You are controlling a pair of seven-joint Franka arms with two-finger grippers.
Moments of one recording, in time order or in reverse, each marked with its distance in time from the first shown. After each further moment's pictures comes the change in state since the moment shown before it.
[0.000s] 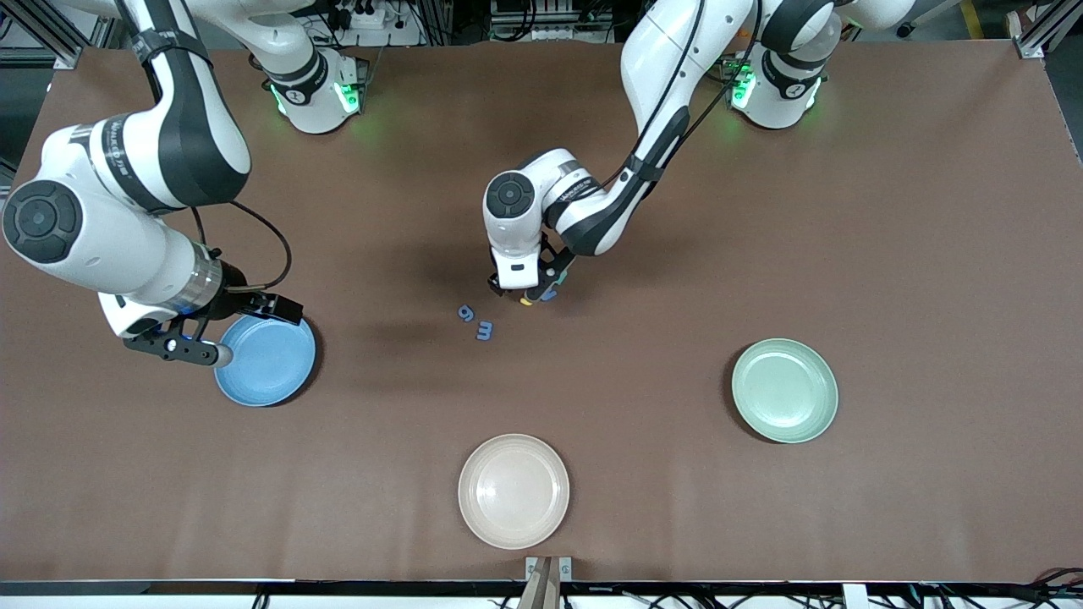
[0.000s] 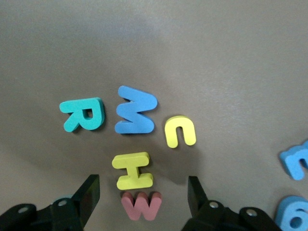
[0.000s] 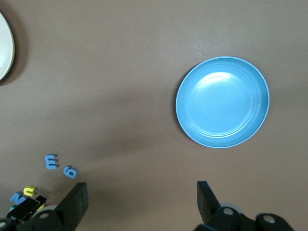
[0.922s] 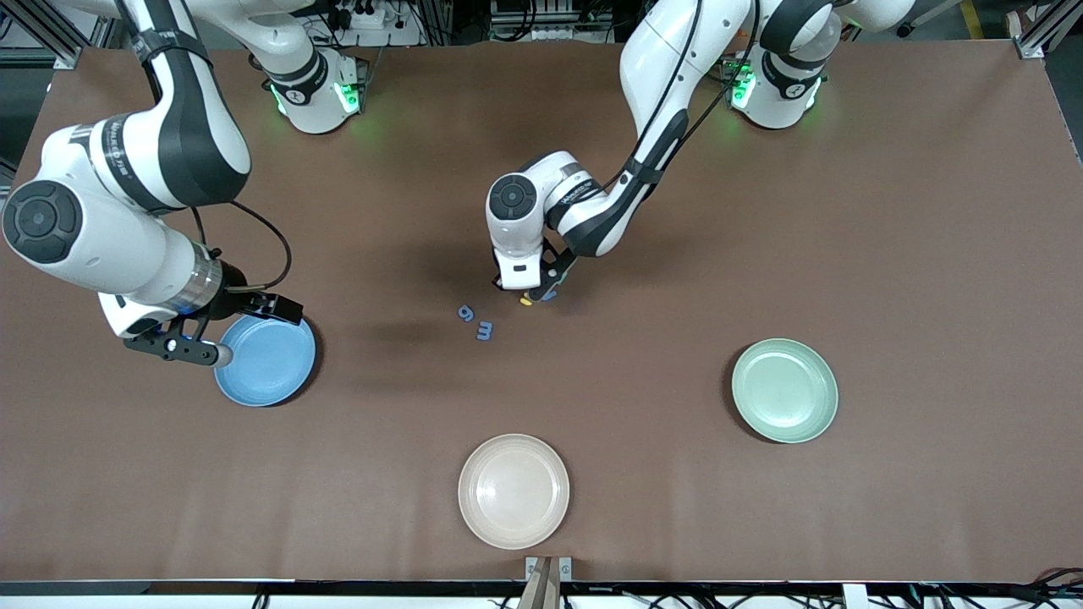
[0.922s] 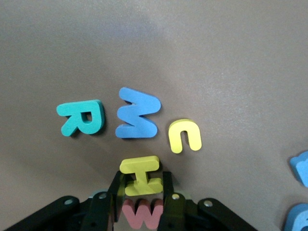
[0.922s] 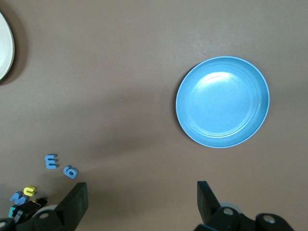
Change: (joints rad) left arm 0.000 0.003 0.002 -0.015 0.000 0.024 0.000; right arm 0.000 0.000 0.000 0.000 0.000 0.000 0.000
